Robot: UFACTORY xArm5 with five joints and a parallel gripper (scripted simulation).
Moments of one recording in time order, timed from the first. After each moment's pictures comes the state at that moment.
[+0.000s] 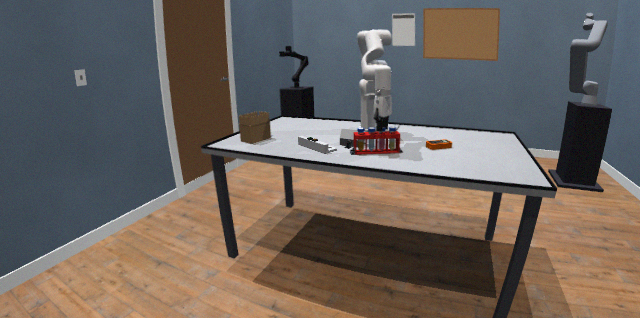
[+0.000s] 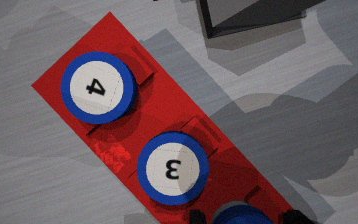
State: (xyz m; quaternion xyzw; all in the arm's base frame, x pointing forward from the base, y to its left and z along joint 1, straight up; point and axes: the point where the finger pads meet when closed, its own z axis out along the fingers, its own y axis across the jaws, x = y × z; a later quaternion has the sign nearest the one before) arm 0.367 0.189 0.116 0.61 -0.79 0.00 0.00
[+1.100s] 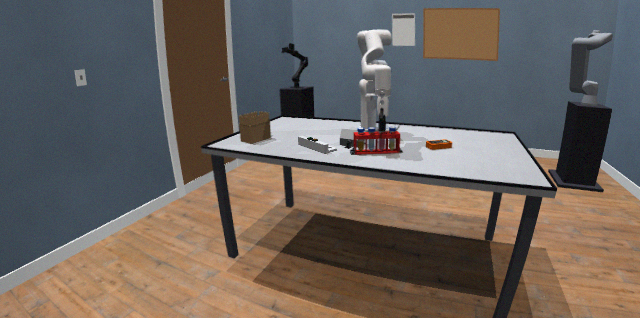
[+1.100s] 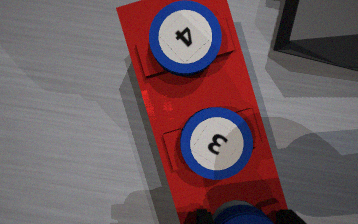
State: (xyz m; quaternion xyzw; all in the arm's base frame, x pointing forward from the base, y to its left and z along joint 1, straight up) arm 0.367 0.189 0.116 0.77 -0.63 0.00 0.00
